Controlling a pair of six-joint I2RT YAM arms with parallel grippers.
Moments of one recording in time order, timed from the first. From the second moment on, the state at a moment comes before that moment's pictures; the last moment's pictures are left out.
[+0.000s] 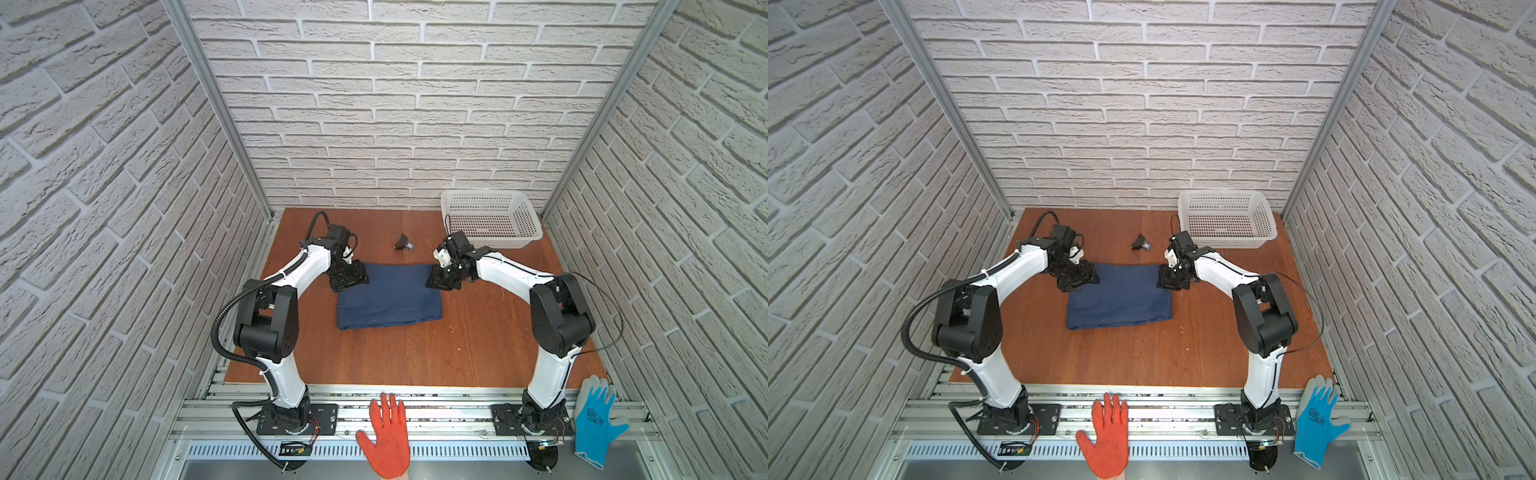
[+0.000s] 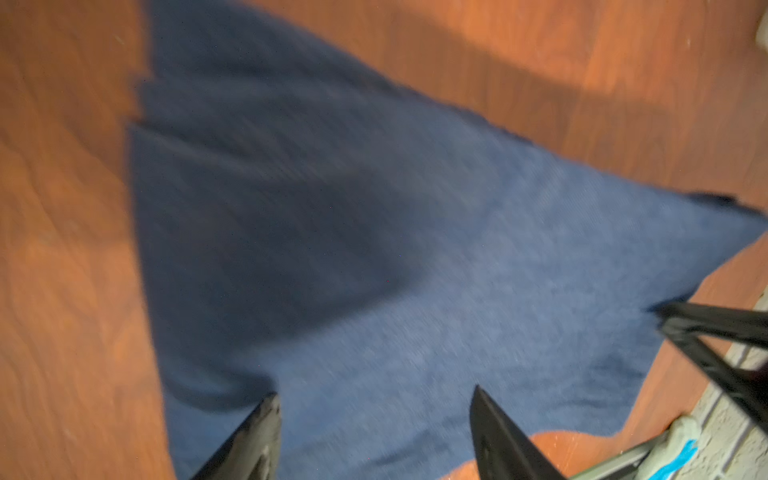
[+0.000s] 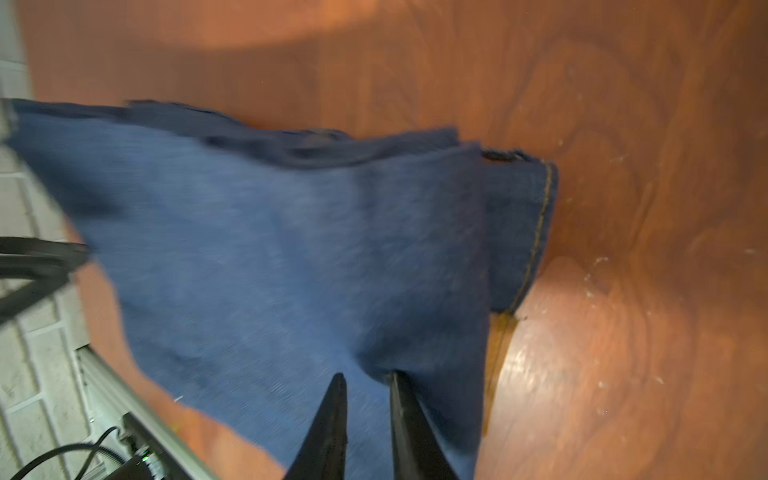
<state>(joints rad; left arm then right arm) -0.23 1.81 1.34 -0.84 0.33 -0.40 0.35 1.93 1.35 -0.62 -0.36 0.50</state>
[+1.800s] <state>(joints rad) -0.51 1.69 1.33 -1.04 -0.17 -0.39 0.54 1.36 1.06 -0.51 -0.01 0.34</state>
